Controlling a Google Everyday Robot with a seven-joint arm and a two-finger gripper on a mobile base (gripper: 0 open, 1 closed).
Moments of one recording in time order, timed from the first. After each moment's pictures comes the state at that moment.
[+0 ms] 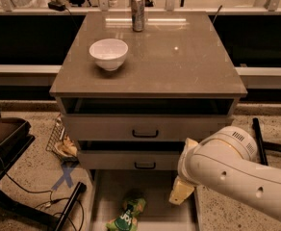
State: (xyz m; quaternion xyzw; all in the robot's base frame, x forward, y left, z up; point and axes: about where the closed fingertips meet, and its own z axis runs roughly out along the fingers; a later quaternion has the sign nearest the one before) arm 0.439 -0.131 0.638 -0.56 0.80 -0.06 0.20
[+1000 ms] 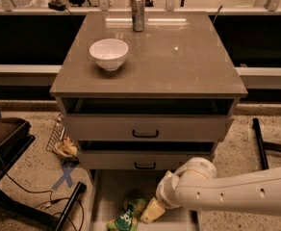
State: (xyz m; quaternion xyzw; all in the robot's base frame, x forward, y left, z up) arm 0.421 -0.064 0.485 -0.47 0.86 0.08 0.18
